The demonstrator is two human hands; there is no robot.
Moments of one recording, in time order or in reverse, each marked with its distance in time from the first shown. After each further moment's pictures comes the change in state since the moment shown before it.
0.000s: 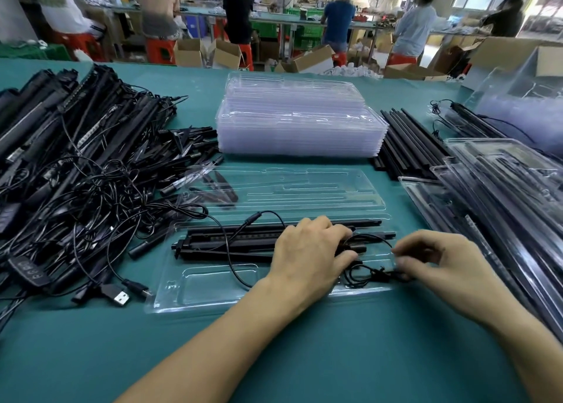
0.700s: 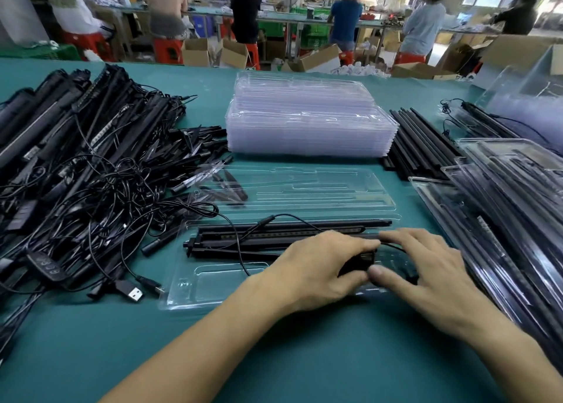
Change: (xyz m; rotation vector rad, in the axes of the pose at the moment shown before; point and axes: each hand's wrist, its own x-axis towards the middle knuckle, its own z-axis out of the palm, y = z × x) left_hand -0.009 -0.015 -0.011 -0.233 -0.188 0.318; right_hand -0.007 -0.012 0.027 -0.439 -0.073 -0.088
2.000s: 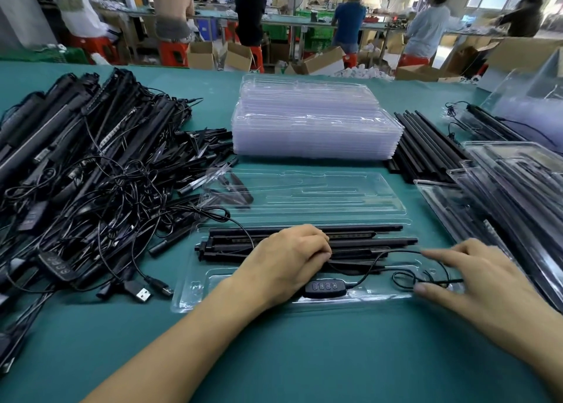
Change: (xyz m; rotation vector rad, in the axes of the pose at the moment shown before) left_hand -0.026 -0.035 -0.014 0.117 0.165 -0.088; right_hand -0.014 0.017 -0.031 -0.228 -0.100 0.195
